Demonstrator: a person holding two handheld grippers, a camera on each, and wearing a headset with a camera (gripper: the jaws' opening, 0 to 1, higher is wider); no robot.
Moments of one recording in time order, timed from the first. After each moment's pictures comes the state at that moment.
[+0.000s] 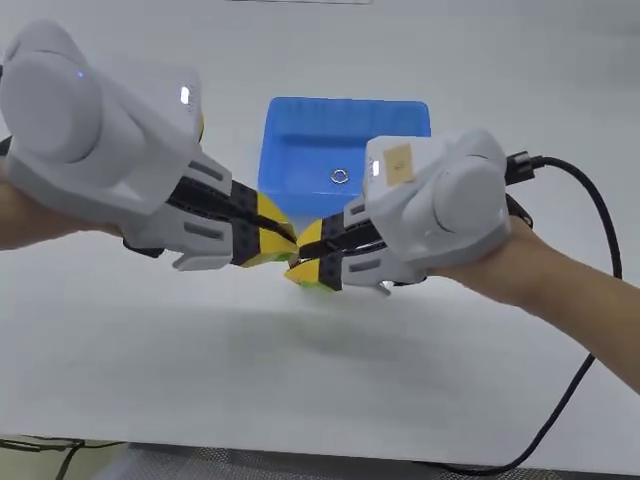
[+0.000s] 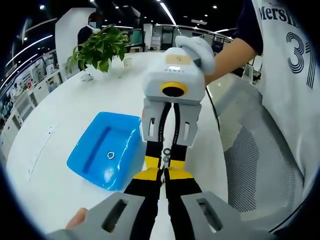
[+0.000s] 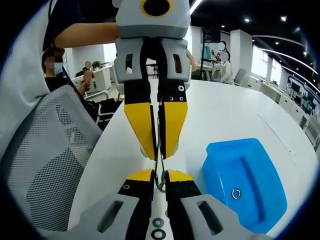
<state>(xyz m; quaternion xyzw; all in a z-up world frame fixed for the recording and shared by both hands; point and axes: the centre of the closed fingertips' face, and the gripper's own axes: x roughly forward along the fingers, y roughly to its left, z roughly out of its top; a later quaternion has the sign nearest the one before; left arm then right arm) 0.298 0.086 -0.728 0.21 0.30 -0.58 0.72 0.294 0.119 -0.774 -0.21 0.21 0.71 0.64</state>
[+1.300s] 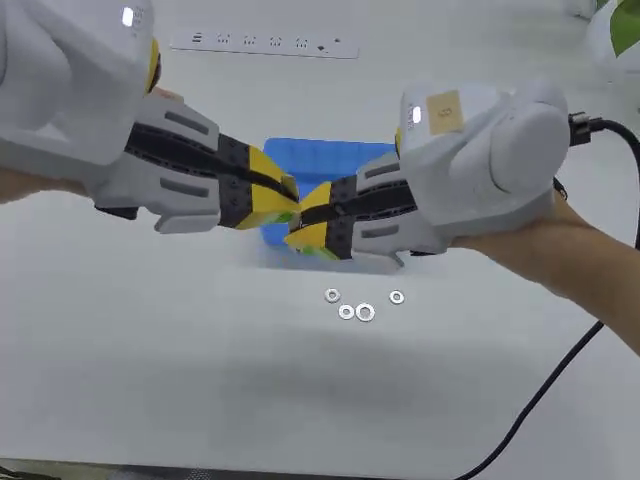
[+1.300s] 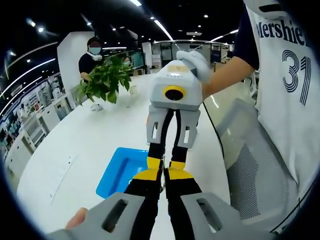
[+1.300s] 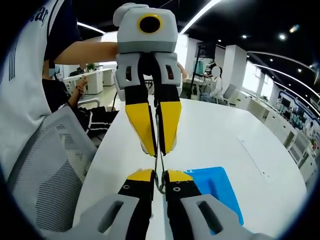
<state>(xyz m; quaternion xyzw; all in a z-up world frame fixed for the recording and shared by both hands) 0.313 0.080 -0.642 0.22 0.19 -0.58 0.76 0.316 0.111 -0.689 -0.23 0.14 0.69 0.68</state>
